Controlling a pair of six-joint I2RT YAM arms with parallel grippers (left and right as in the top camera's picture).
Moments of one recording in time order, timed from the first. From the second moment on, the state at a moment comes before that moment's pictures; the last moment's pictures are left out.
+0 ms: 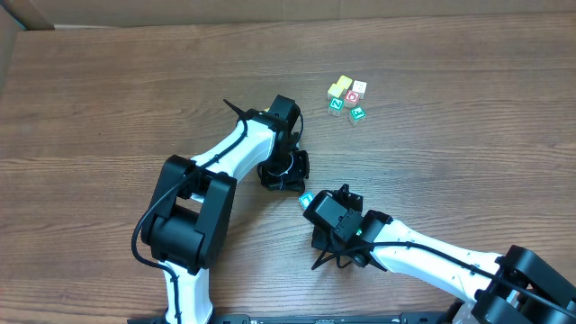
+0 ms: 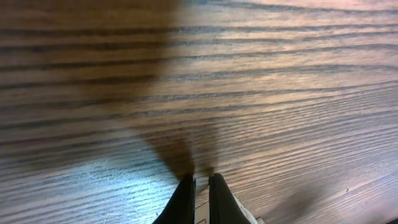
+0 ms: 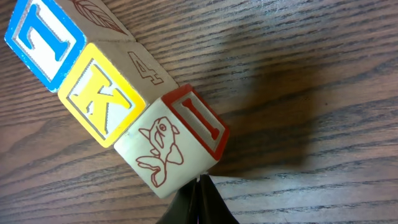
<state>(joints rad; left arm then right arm) -0.42 2.05 1.34 -0.85 0.37 -0.47 0.92 1.56 0.76 -0.45 0.01 1.17</state>
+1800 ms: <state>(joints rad) -0.46 2.05 1.41 -0.98 0.29 -0.57 0.92 1.56 0.76 -0.44 -0.02 1.27</state>
